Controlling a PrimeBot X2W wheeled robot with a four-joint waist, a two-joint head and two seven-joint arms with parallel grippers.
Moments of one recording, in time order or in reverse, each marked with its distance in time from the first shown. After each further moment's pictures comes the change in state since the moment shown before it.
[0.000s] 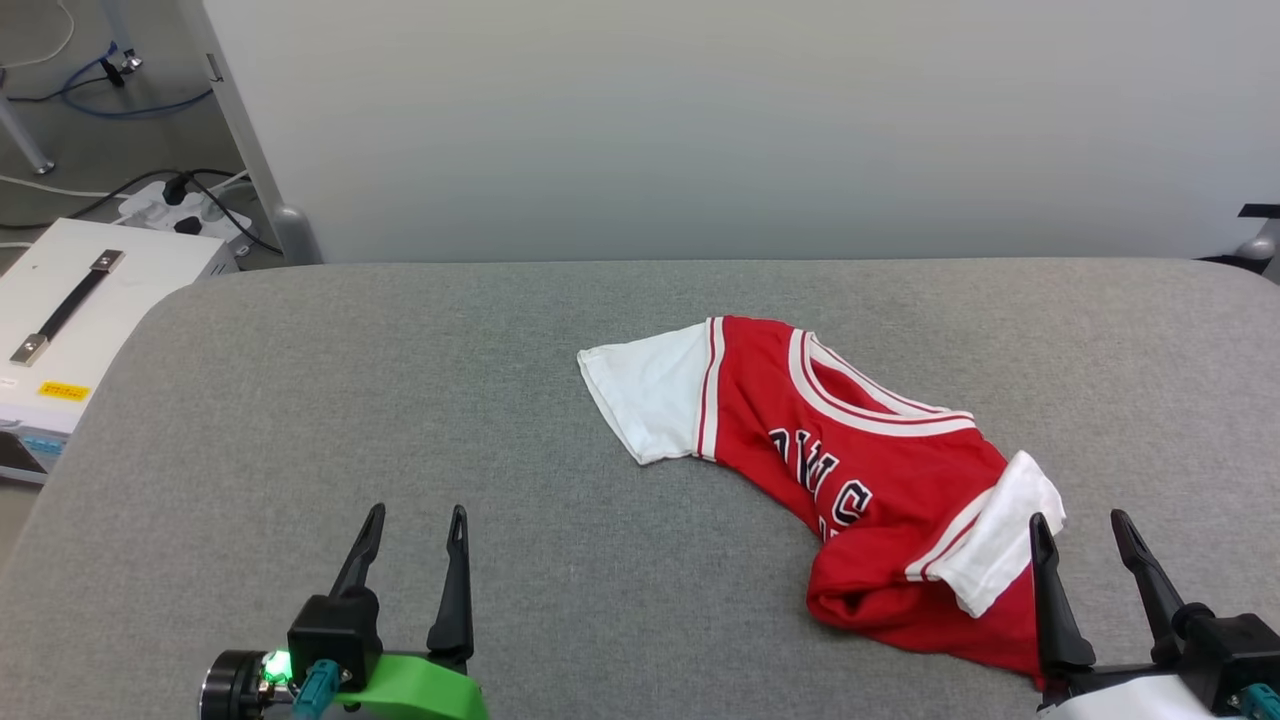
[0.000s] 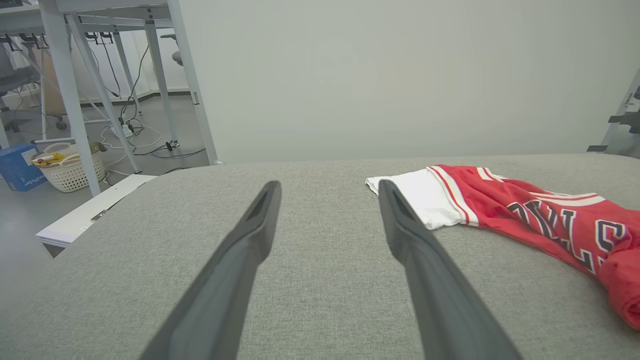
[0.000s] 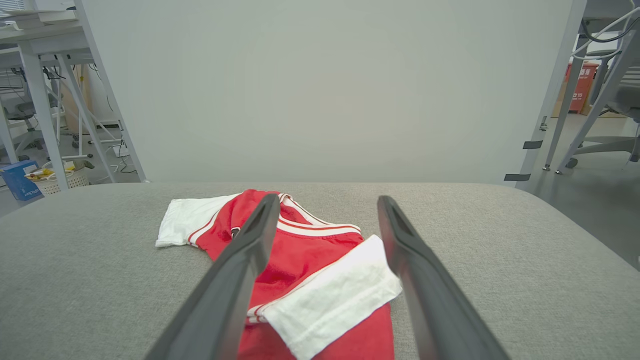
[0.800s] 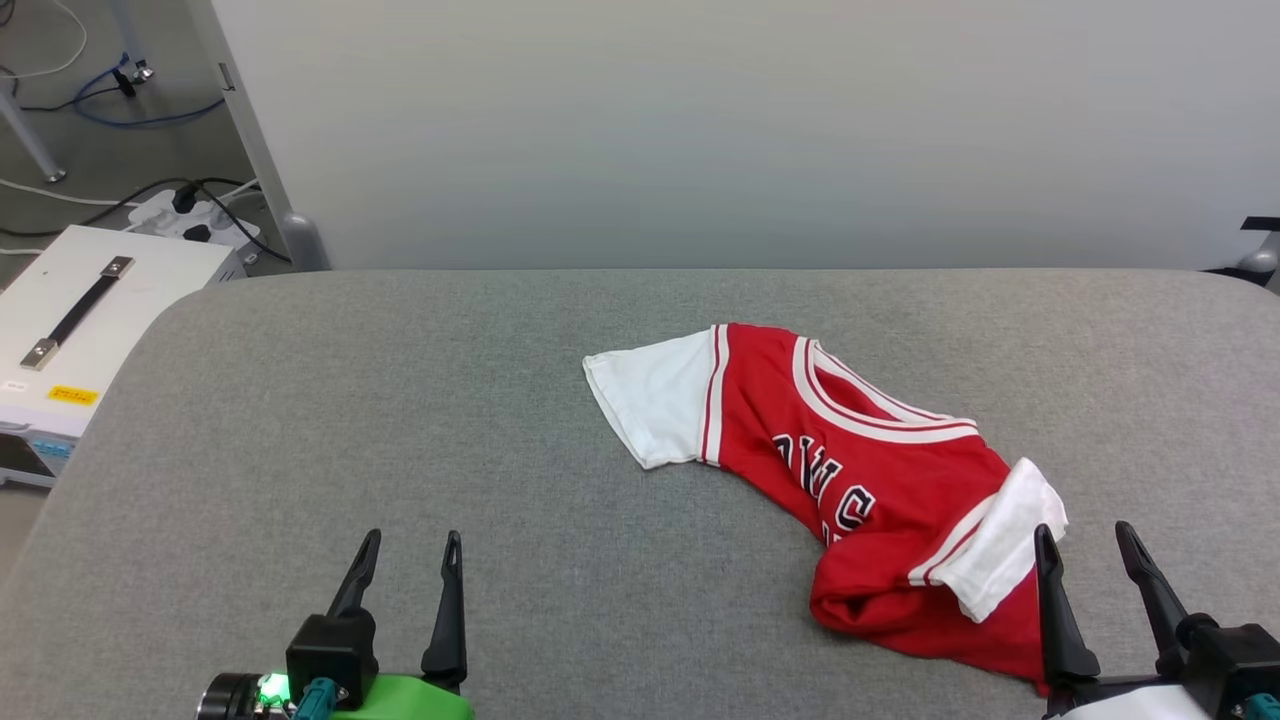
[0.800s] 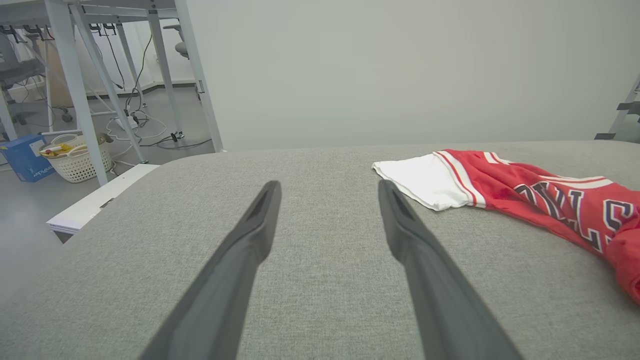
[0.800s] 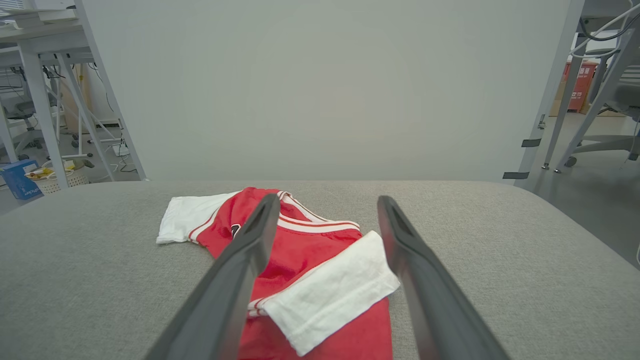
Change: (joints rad) left arm 0.035 -0.050 0.076 0.026 0.070 -0.067 0.000; right arm 0.017 0.000 -0.008 0.002 0.001 0.000 0.000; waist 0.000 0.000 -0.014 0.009
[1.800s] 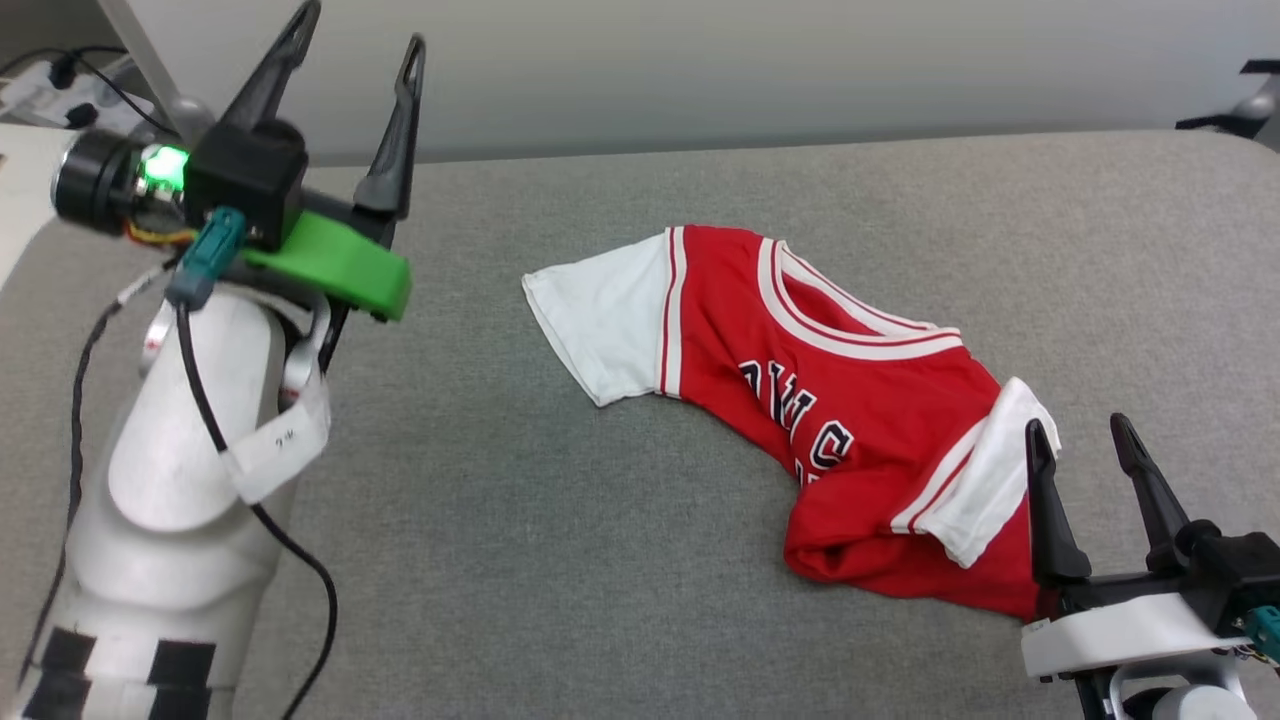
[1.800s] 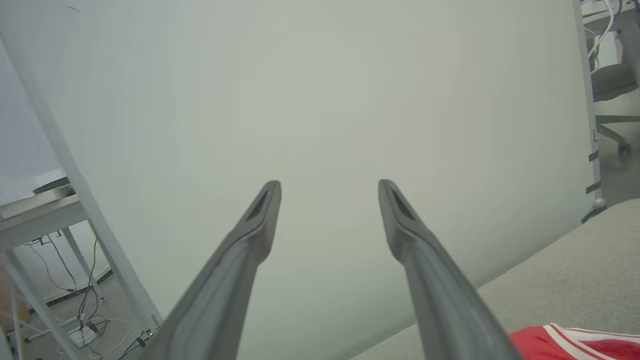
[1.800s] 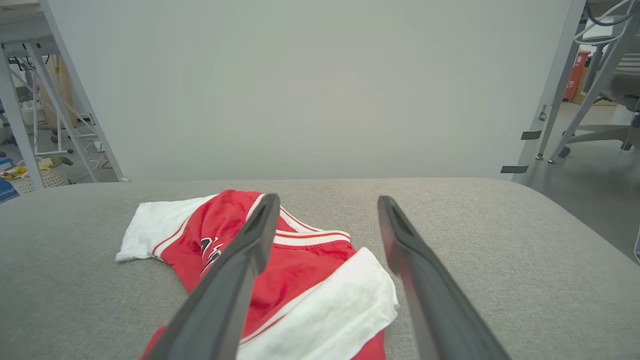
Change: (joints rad) left arm -0.779 0.207 -0.119 0.183 -0.003 -0.121 0.000; right arm -0.138 0.000 0.023 -0.021 0.000 0.000 0.000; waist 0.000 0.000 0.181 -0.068
